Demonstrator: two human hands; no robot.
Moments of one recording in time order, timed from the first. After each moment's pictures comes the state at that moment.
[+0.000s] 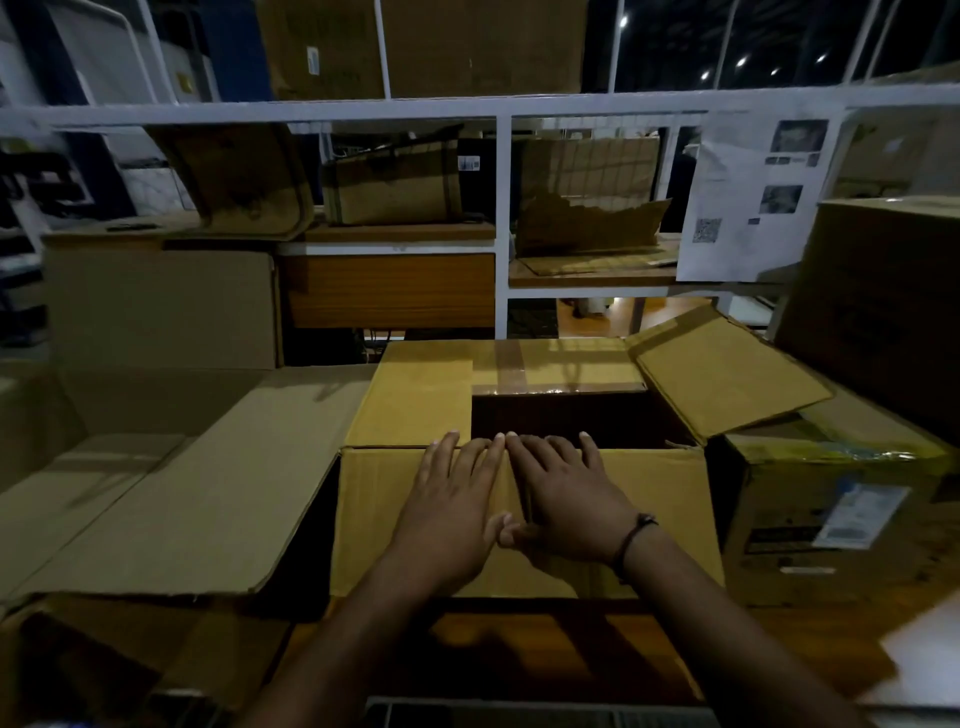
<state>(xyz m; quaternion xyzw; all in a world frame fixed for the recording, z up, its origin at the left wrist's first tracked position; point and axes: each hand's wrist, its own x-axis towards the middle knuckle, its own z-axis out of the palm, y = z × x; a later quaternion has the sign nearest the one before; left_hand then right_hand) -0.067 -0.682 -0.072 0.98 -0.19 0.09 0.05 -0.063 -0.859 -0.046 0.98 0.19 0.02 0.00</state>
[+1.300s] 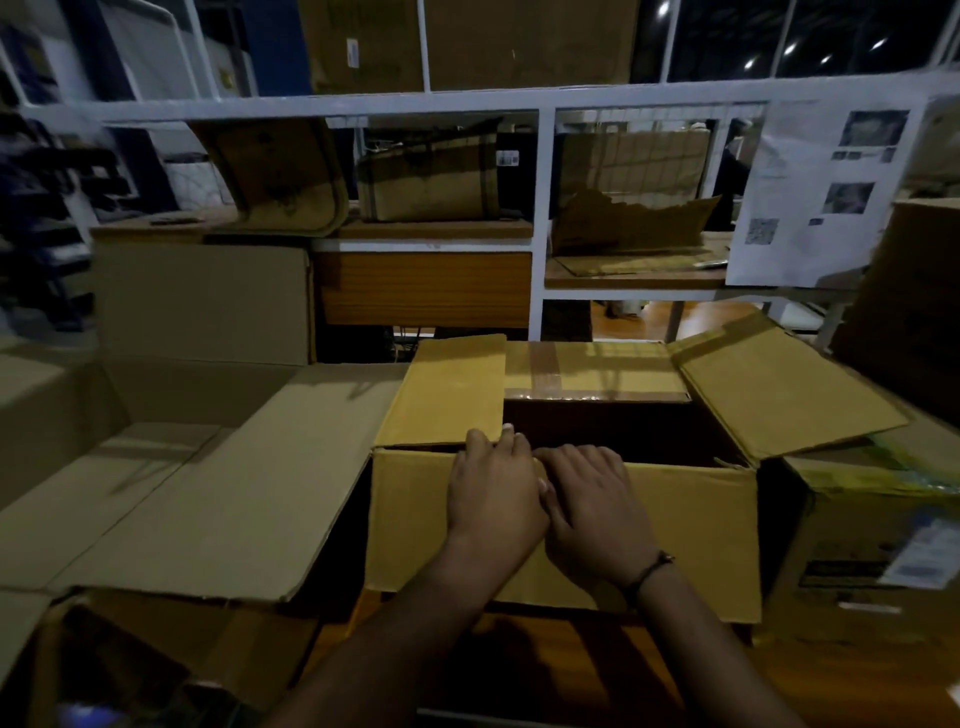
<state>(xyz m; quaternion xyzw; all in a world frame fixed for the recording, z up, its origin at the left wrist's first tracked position) -0.058 -0.710 -0.033 0.99 -0.08 0.13 0.06 -0.037 -0.847 -0.085 0.94 0.19 0.22 -0.17</state>
